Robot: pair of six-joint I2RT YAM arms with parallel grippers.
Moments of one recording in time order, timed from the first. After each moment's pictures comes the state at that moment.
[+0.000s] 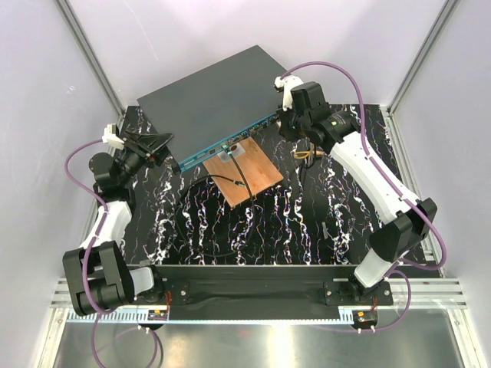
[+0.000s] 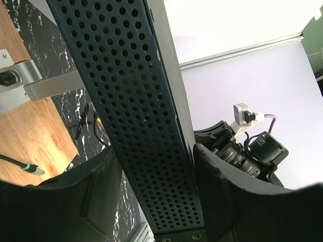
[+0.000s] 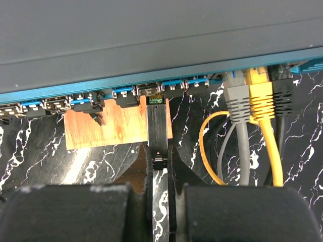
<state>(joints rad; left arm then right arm) 0.25 1.22 0.65 0.71 0.83 -1.42 0.54 1.67 1.81 -0.77 0.10 0.04</state>
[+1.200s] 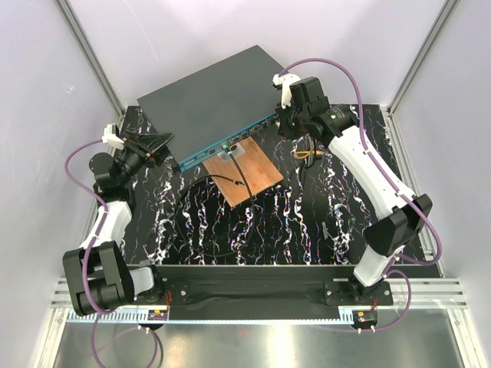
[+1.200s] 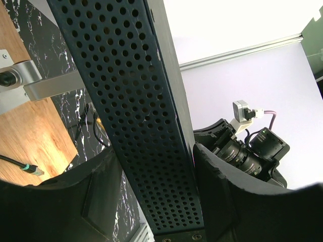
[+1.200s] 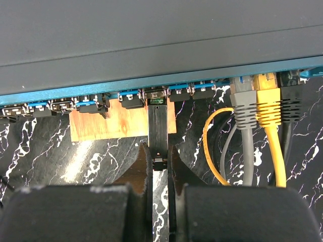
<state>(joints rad) 0.25 1.22 0.65 0.71 0.83 -1.42 0.53 1.72 1.91 -0.86 0.05 0.03</state>
